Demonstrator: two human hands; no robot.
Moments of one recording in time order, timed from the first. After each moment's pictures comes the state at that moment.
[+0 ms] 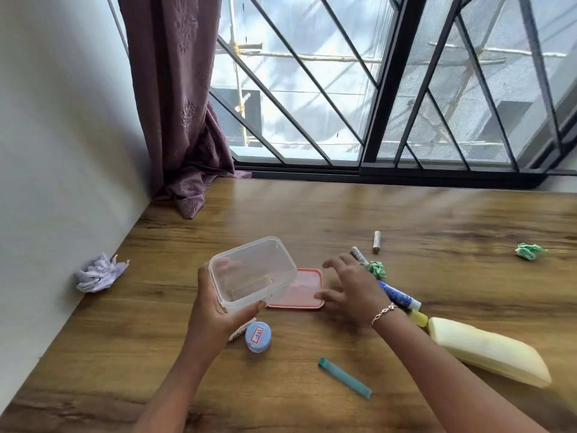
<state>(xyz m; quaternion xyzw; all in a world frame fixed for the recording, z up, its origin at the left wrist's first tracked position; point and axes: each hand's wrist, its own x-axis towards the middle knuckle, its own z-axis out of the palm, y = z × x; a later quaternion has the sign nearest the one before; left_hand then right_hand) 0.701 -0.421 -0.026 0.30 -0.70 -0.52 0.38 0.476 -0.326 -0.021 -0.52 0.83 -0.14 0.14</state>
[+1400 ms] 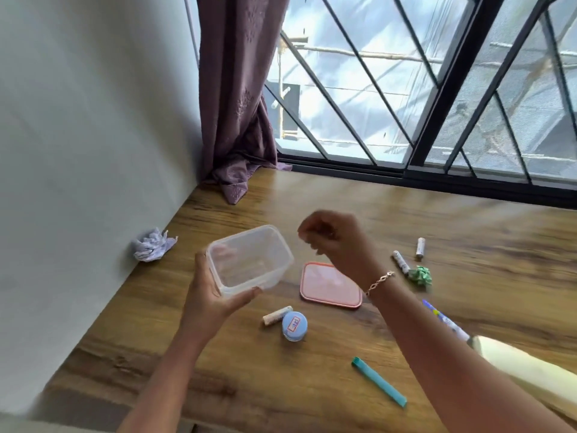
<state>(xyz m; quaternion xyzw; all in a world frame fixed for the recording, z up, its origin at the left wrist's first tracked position) 0.751 -0.442 -0.019 0.38 -0.69 -0.47 0.40 0.543 -0.390 0.051 -0.59 0.63 -0.45 0.22</state>
